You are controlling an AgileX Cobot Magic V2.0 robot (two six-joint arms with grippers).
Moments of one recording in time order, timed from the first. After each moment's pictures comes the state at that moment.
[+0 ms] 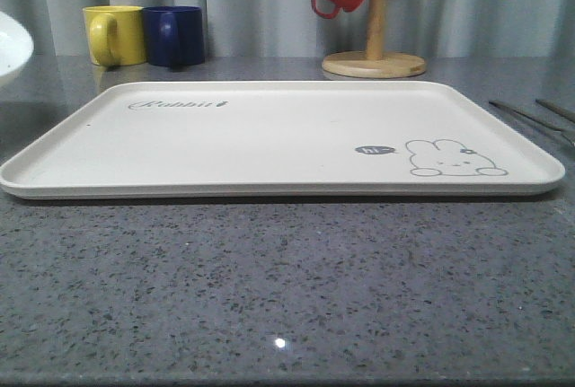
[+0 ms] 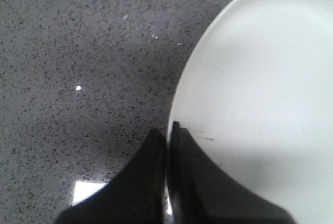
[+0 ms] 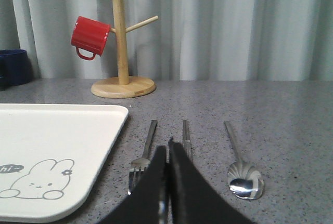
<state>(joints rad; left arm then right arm) 0.30 1.40 -1.28 -0.26 0.98 0.26 0.05 -0.01 0.03 -0.04 -0.05 0.10</state>
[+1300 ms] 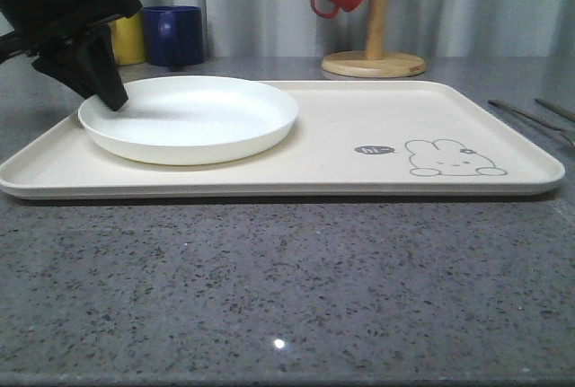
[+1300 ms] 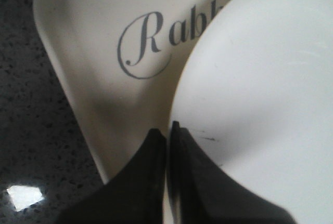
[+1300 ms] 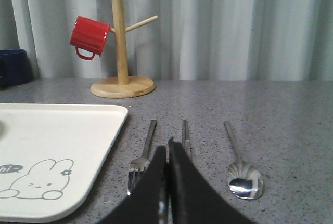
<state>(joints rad) -0.17 1.88 -1.54 -0.46 1.02 0.30 0.05 -0.01 0.03 -0.04 -0.05 0.10</state>
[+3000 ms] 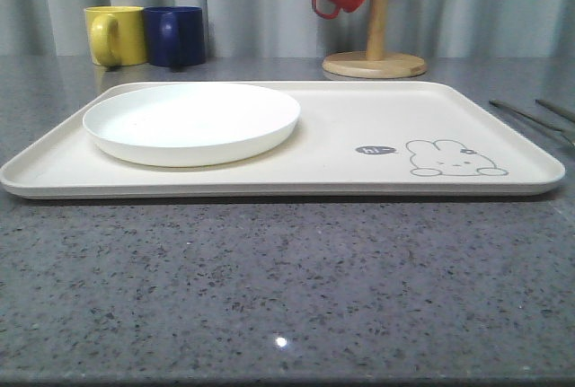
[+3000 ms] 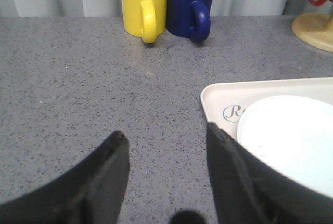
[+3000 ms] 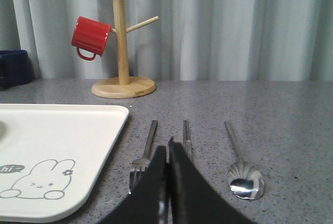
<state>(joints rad) -0.06 0.81 -0.66 -0.41 0.28 0.30 0.05 -0.01 0.03 -0.04 -0.05 0.10</state>
